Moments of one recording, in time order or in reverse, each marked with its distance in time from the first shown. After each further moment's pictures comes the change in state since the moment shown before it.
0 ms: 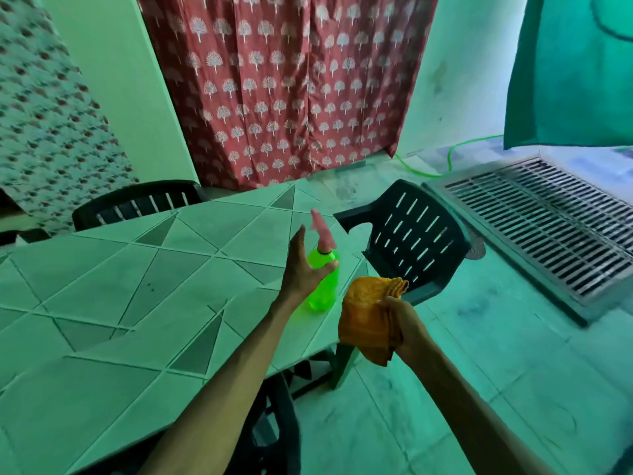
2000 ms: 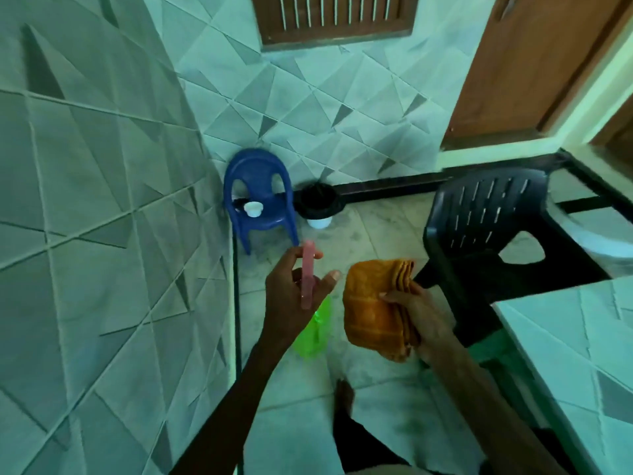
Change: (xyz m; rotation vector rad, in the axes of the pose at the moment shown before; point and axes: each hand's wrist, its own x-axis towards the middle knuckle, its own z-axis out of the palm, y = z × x) left_hand -0.810 -0.090 -0.560 0.326 1.718 -0.688; right_hand -0.509 0.555 0.537 -1.100 -1.572 0.323
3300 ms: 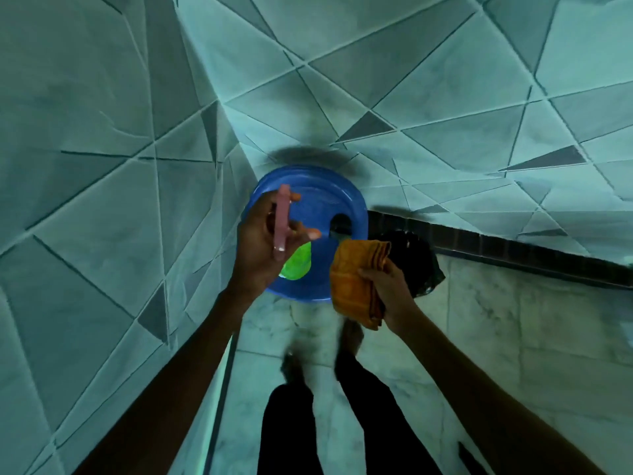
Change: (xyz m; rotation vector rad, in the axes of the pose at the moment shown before) left_hand 0.819 -0.538 -0.041 -0.223 0.190 -0.411; right_hand 0.930 -0.126 0.409 -0.312 -0.122 0.388
